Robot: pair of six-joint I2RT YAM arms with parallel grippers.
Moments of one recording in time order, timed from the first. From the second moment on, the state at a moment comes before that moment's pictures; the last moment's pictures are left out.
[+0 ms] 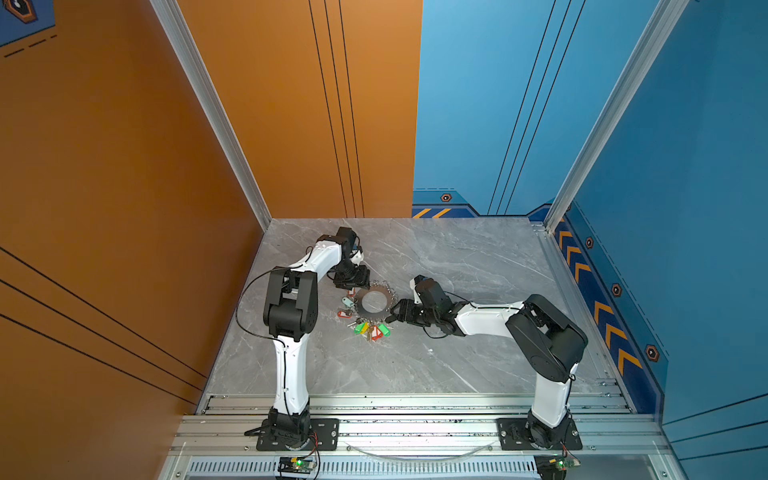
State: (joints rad) left arm -0.19 2.16 1.68 -0.95 0.24 -0.08; right arm 0.74 1.90 1.00 0.18 -0.22 0.87
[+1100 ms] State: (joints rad) left arm -0.20 2.20 1.79 -0.95 0.38 -0.11; right arm 0.72 1.98 1.05 0.24 -0.34 0.90
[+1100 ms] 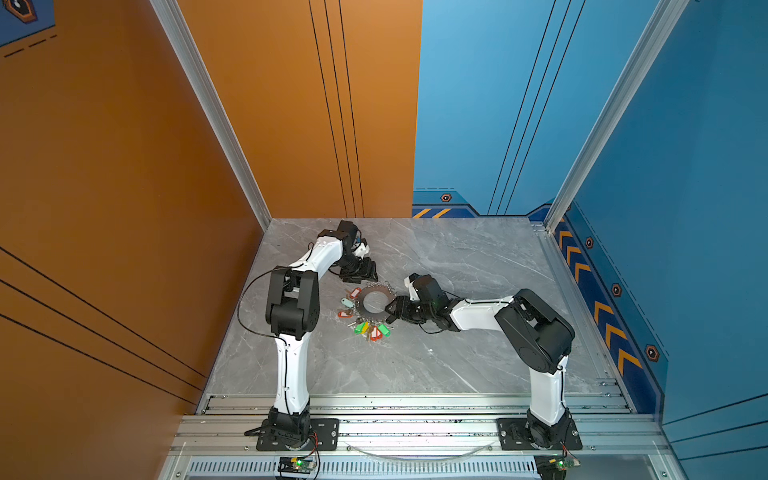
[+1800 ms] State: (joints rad) left arm -0.22 2.19 1.71 -0.99 0.27 -0.02; right arm 0.71 1.98 1.06 0.24 -0.38 0.90
